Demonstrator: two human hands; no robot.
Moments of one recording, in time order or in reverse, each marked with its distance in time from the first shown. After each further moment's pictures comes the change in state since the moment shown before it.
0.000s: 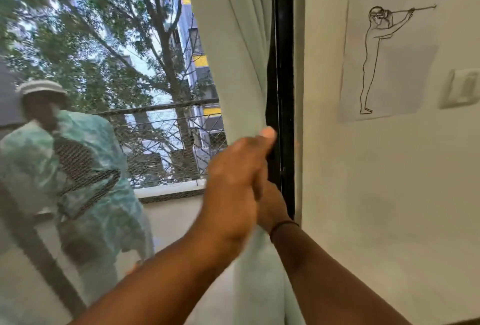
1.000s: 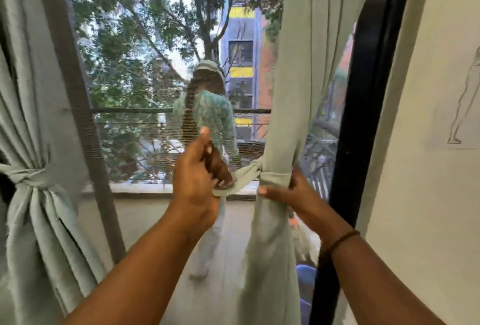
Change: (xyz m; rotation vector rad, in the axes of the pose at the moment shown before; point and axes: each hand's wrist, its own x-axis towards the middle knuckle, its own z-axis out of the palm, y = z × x) left_hand -0.002 0.047 -0.218 -0.471 0.256 -0.117; right_hand -0.030 -0.123 0.076 0.580 -0.292 -0.142
